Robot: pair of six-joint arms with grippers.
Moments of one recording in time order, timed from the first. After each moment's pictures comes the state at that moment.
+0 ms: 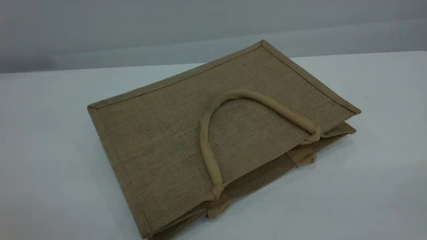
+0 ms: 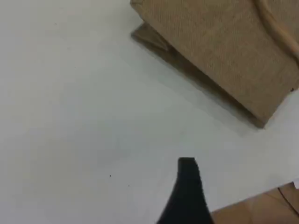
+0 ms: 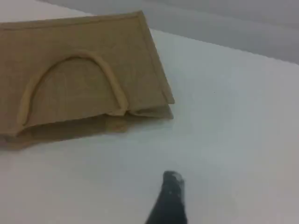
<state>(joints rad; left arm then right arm) -0.35 0.22 -0.50 0.02 1.08 -0.01 -0.05 0.00 -0.51 0.19 1.08 -0.26</state>
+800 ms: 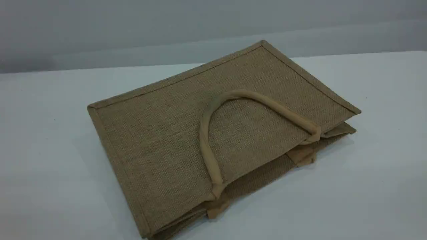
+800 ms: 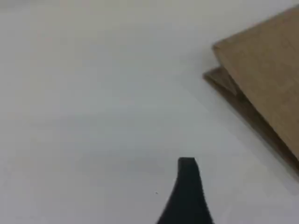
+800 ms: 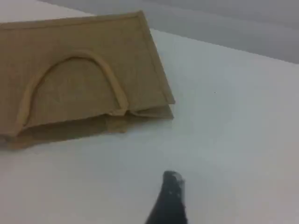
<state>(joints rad) -0.04 0.06 -0.50 0.02 1.08 -0.01 -0.05 0.00 -0.51 0.19 1.08 -0.26</state>
